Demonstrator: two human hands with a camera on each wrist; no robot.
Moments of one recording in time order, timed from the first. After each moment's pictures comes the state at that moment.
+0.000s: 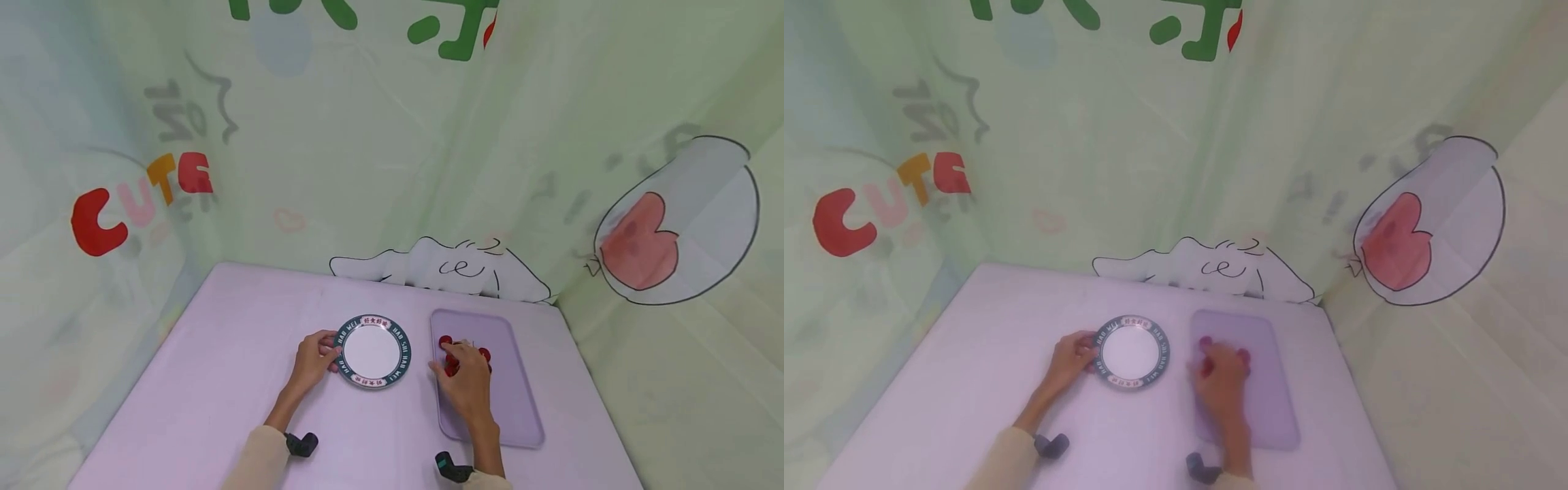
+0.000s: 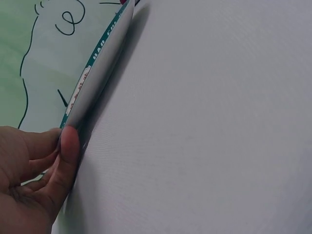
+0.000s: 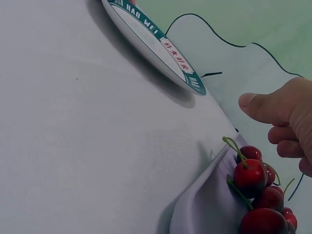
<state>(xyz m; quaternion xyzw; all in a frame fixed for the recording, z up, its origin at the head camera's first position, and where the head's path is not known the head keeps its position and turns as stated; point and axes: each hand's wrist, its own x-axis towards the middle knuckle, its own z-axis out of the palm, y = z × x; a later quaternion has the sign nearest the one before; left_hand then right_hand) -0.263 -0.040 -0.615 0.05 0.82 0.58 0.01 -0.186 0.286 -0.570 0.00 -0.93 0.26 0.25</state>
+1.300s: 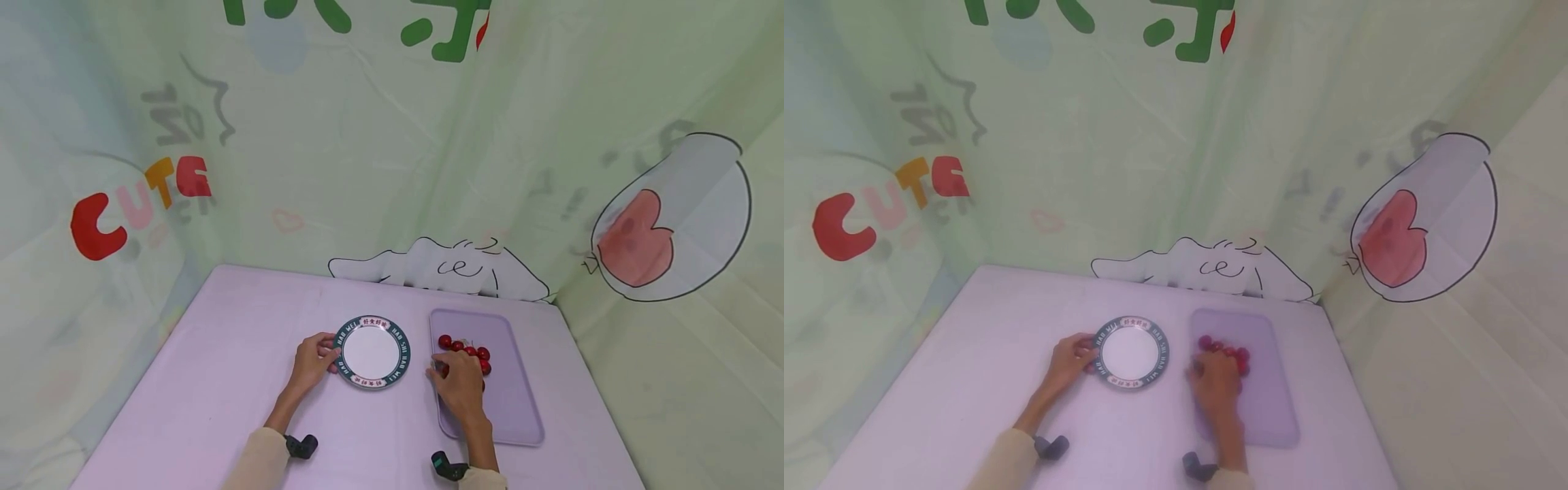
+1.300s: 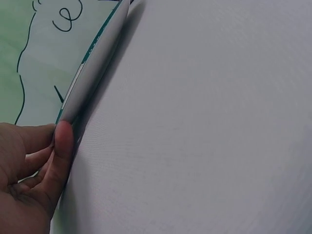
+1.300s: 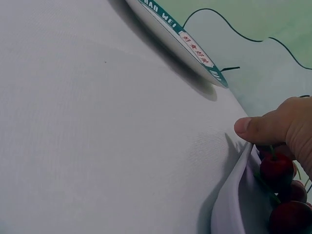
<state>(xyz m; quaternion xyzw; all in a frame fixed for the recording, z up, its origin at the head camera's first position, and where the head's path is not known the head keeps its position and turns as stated) -0.264 -0.039 -0.618 0.03 0.81 0.58 0.01 -0.188 0.278 -0.581 0.01 -0.95 0.23 0.22</state>
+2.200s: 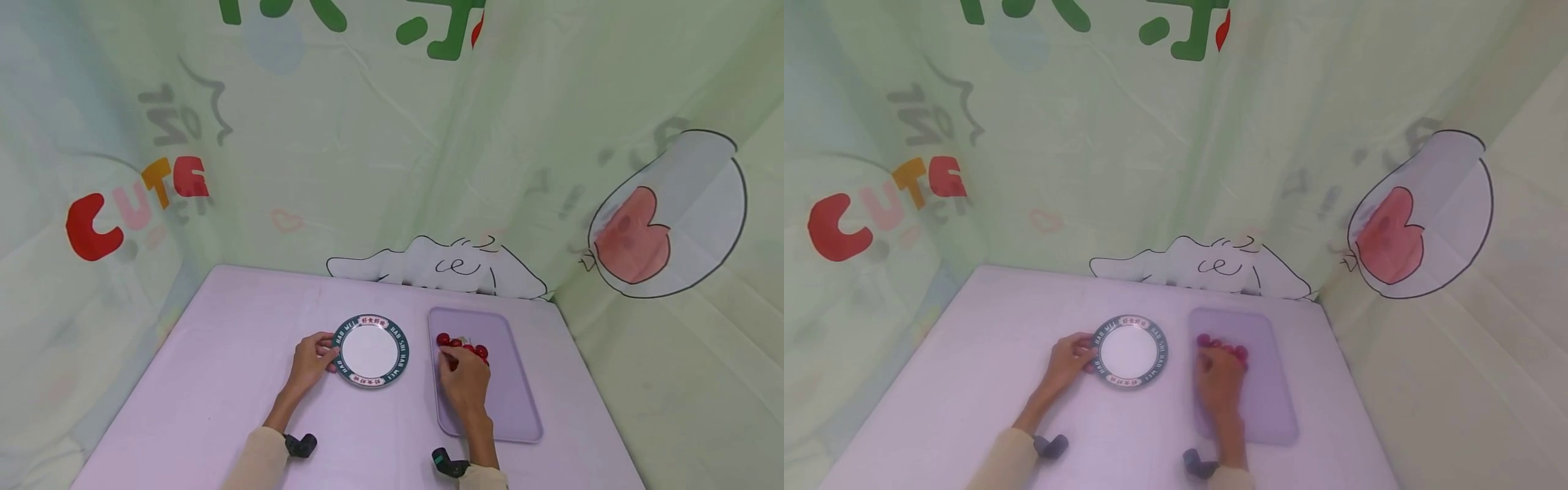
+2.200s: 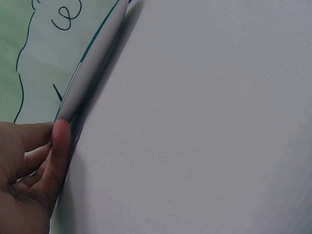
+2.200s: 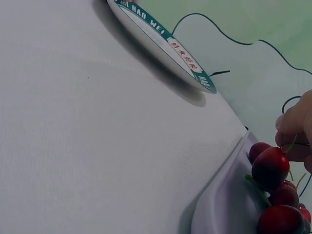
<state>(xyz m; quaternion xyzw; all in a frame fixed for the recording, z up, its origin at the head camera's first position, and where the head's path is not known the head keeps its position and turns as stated) -0.263 -0.038 -0.617 0.03 0.82 0.58 0.00 -0.189 0.283 -0.575 -0.01 -0.91 0.25 0.32</state>
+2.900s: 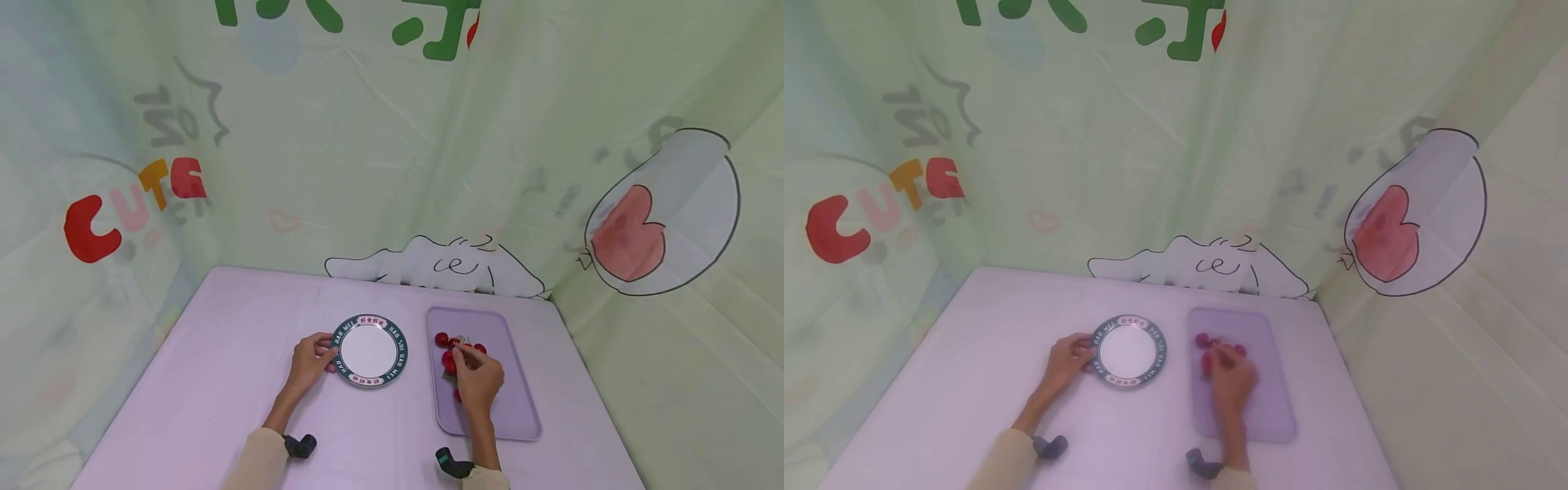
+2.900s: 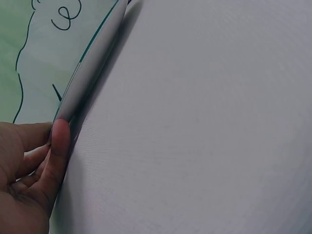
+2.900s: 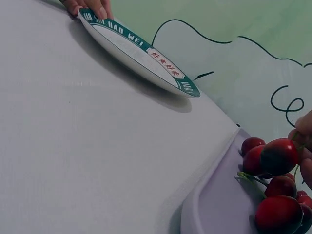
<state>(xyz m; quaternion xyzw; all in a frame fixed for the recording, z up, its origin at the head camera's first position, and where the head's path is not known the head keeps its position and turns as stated) -0.263 -0.037 -0.620 0.03 0.81 0.58 0.01 -0.182 0.288 -0.564 -0.15 -0.80 0.45 0.36</state>
